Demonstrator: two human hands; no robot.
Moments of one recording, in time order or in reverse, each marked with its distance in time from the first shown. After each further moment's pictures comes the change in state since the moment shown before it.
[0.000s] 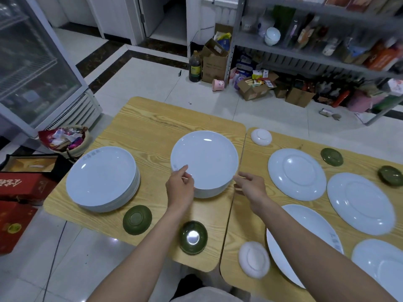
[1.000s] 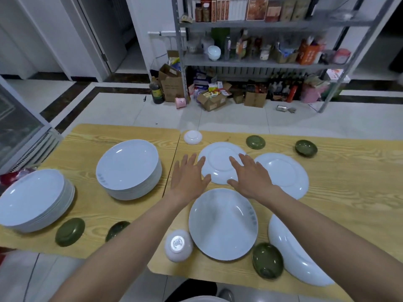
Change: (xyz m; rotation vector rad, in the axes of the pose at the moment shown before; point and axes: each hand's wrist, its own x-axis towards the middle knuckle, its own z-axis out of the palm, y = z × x) left_hand -0.133 0.128 0.206 1.057 -0.316 0.648; right_hand -0.027 0.021 -0.280 -1.343 0.065 -0.560
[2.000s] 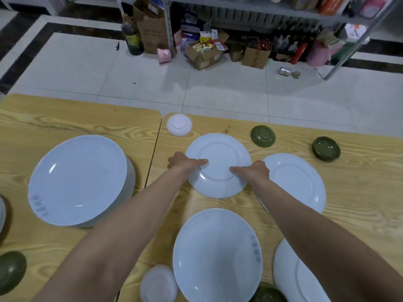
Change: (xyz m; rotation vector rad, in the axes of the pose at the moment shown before) left_hand 0.198 -0.035 0.109 -0.993 -0.357 -0.832; right_hand 0.166 0.064 0.080 0.995 -0.121 0.874
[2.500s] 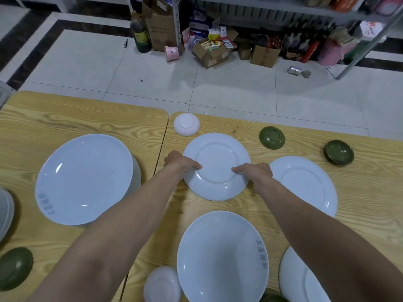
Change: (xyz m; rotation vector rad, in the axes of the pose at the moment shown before) left_hand 0.014 0.001 -0.026 0.038 0.008 -0.091; right_hand 0.021 -0.006 0.014 0.161 -0.054 0.138
